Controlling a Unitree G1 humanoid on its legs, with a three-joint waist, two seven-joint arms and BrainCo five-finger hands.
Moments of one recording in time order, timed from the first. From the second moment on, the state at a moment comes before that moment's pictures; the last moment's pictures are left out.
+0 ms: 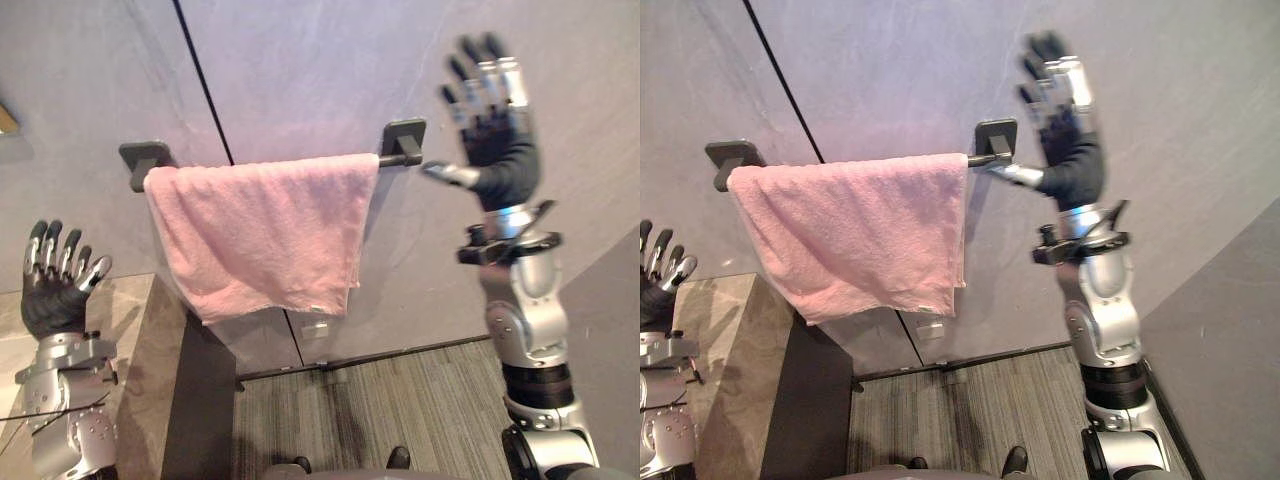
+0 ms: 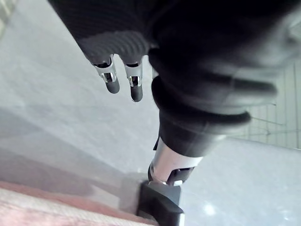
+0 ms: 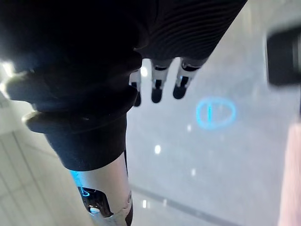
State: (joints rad) left arm 0.09 0.33 0.57 -0.15 -0.66 -0.14 -0.17; right arm -0.47 -0.27 0.17 -0.31 0.48 -0.13 0.15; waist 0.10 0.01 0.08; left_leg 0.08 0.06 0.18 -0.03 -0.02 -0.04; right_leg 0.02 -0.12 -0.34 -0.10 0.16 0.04
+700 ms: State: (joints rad) left arm 0.07 0.28 0.35 -0.50 -0.66 -0.23 -0.14; right arm -0.55 -0.16 0.57 -0.14 0.58 -0.10 0.29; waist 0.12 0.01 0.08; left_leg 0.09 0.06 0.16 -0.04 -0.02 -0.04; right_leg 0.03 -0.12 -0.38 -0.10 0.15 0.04
